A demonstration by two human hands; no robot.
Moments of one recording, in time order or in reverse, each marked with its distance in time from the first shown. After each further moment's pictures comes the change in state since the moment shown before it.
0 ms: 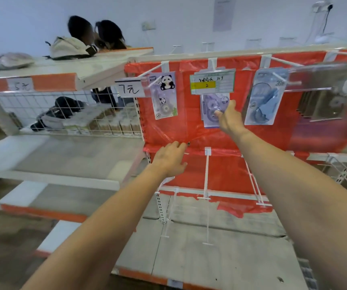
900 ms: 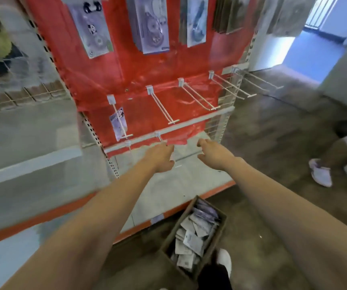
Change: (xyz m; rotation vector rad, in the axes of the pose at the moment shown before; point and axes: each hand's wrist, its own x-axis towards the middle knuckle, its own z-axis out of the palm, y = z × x) left_hand -0.114 -0.016 0.124 -0.121 -0.379 0.524; right_hand -0.290 0.089 0.085 -0.626 -0.352 0.314
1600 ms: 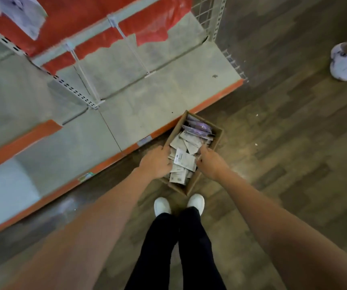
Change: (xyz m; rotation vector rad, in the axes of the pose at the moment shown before) left_hand -0.015 0.046 0.280 -0.244 -0.497 -0.062; right_hand -0.049 0.093 0.296 0.372 -0.404 0.365
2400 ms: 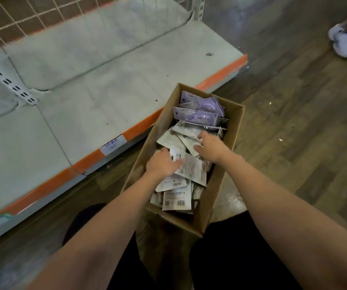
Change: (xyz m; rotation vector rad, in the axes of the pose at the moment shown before) left_hand 0.288 -0.116 0.280 -0.194 0.173 -0.101; right_hand 0.282 0.123 0.202 0.053 0.301 -0.019
